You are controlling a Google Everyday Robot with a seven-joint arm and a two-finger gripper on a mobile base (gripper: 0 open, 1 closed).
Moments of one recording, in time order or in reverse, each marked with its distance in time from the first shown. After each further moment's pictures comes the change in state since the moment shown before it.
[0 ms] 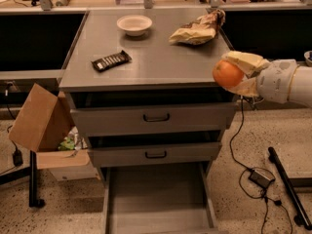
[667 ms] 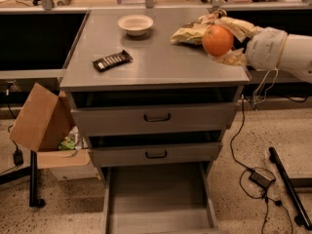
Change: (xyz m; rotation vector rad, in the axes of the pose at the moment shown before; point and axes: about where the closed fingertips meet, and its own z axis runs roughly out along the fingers) arm 0.017 -0.073 0.040 0.146 -0.151 0.143
